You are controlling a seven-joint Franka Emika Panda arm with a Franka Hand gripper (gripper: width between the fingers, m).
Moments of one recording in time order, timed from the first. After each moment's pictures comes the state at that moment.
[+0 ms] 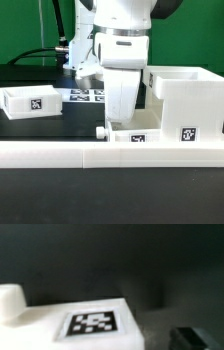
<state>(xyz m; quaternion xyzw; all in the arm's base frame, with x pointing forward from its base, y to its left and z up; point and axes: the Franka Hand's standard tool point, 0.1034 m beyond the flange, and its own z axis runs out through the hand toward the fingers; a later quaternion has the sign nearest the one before) 0.547 0.004 0.021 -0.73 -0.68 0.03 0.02</state>
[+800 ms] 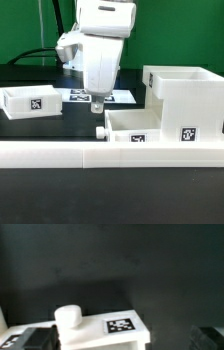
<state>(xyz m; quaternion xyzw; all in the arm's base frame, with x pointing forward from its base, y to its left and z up) 0.560 -0.026 0.060 -0.74 -0.67 0.06 0.02</state>
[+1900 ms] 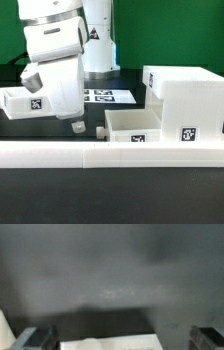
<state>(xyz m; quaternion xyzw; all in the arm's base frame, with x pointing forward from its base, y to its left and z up) 0.574 -0.056 0.032 -0.71 -0.69 -0.06 0.11</state>
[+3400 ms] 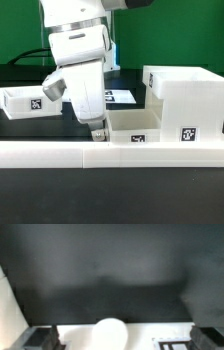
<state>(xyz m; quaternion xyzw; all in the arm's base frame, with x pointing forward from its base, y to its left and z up) 0.586 -0.028 0.020 -0.72 -0.68 -0.09 0.07</state>
